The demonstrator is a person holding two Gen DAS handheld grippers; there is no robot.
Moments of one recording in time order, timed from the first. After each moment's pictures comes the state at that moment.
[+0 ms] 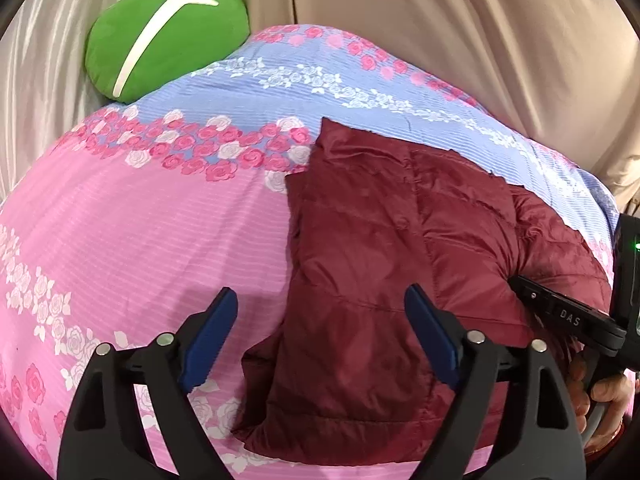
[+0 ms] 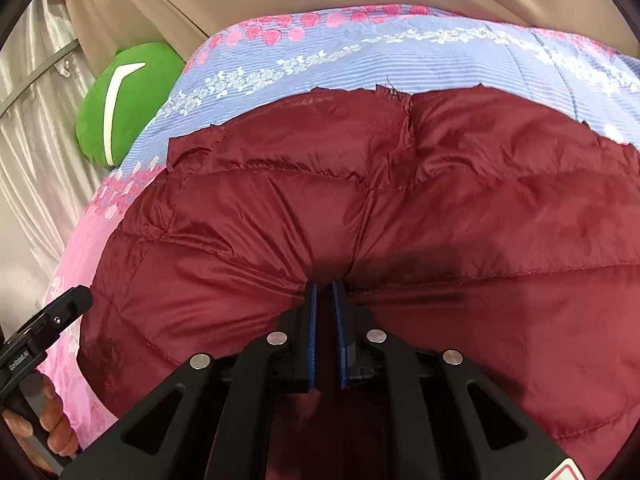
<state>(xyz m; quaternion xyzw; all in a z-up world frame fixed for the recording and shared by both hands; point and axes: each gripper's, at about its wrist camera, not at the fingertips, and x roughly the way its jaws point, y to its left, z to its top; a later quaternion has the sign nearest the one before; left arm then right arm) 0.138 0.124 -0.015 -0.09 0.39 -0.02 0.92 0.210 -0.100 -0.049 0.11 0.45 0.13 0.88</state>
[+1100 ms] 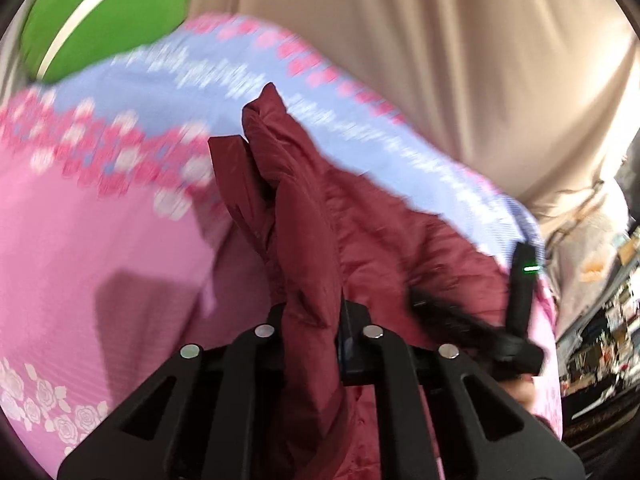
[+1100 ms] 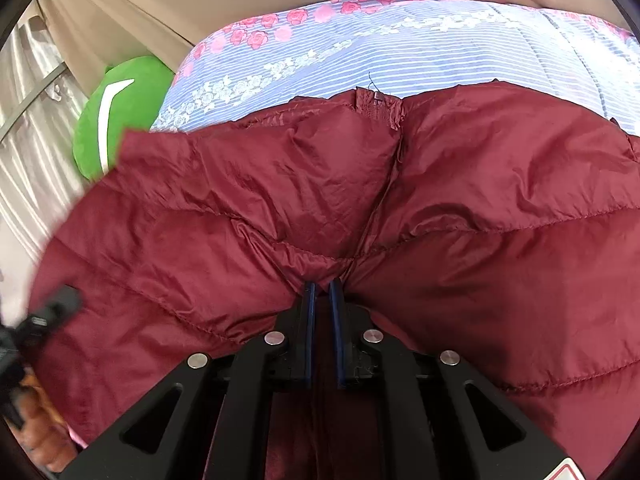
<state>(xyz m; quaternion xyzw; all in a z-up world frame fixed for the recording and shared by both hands) 0.164 0.094 0.021 -0.17 0.36 -0.18 0.90 0.256 -0.110 -0.058 0.14 0.45 0.15 0.87</state>
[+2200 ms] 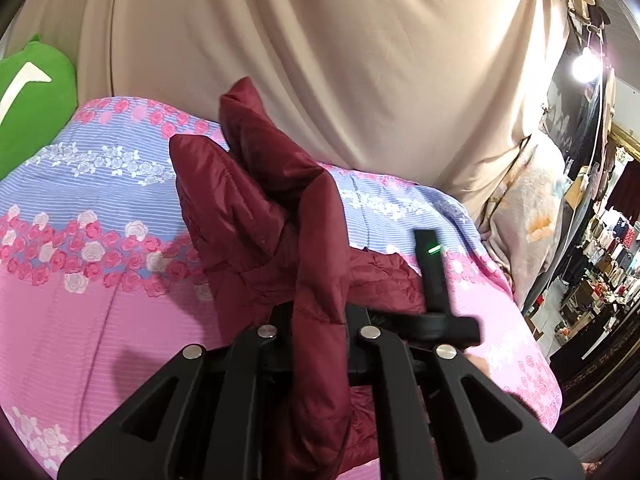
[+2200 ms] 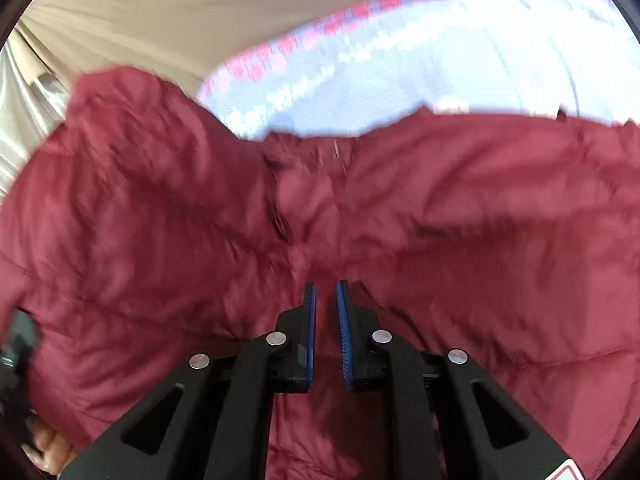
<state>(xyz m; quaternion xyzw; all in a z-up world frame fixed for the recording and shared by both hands) 0.129 0.001 0.087 -0.10 0.29 -0.29 0.91 0.254 -0.173 -0.037 0.21 0.47 0.20 0.83</state>
